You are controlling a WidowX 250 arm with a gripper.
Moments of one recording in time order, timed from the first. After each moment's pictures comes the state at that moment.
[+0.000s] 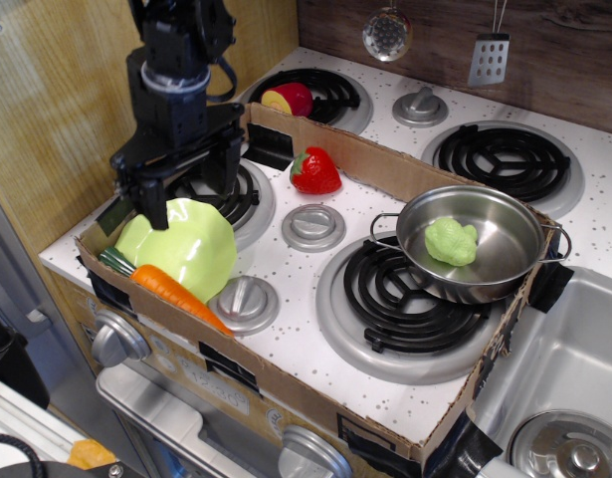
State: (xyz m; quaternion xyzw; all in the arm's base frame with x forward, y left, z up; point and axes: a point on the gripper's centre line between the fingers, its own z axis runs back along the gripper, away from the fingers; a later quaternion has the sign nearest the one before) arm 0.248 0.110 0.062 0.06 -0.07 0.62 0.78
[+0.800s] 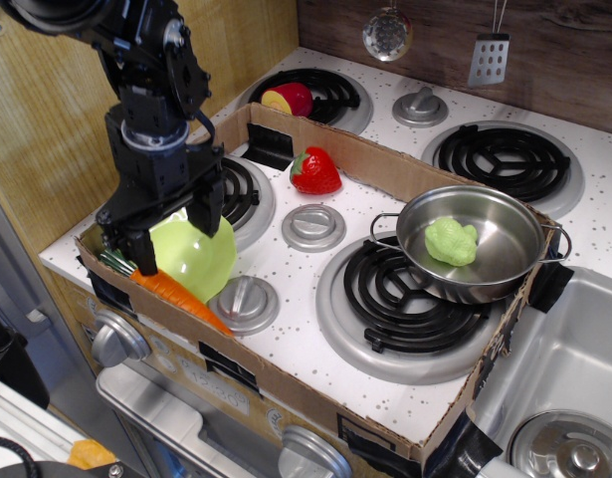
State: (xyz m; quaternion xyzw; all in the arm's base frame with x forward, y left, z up) arm 0.228 0.116 0.034 0.05 -0.07 0.64 0.76
